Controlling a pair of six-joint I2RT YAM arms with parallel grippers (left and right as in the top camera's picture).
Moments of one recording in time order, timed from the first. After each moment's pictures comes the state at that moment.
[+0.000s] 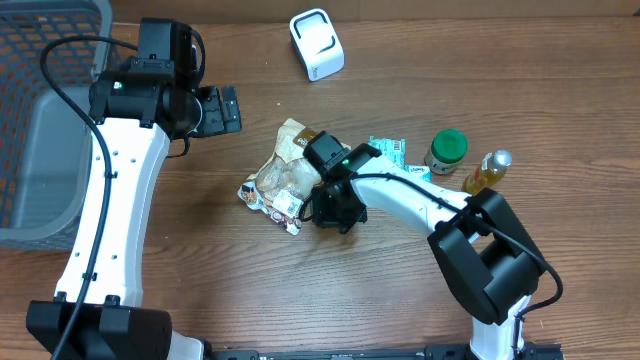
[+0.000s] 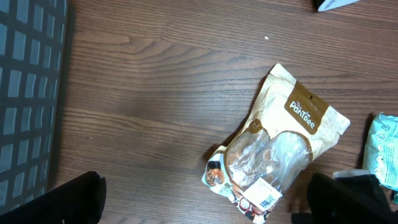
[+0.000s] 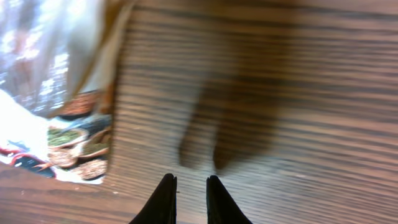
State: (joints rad) left arm -0.10 1.66 1.72 -1.20 -0.04 -0.27; right arm 0.70 2.00 1.34 -0.82 -0.23 0.65
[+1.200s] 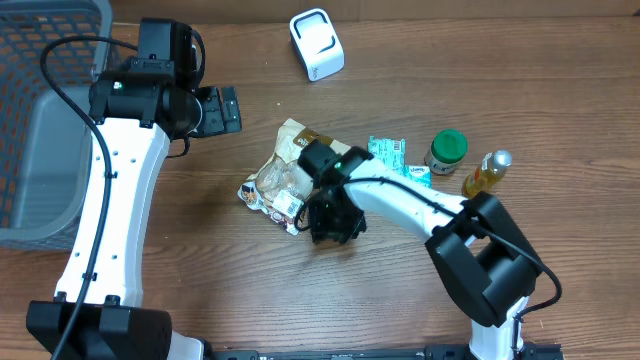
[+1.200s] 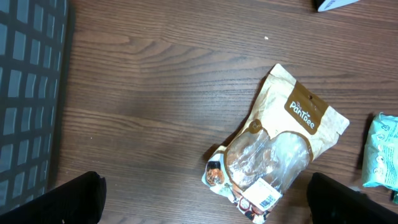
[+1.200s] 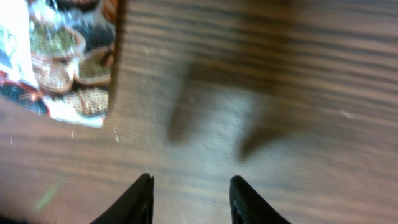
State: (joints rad) left arm -0.10 1.66 1.72 -1.20 -0.04 -0.27; right arm 0.71 2.00 1.39 -0.98 -0.30 0.57
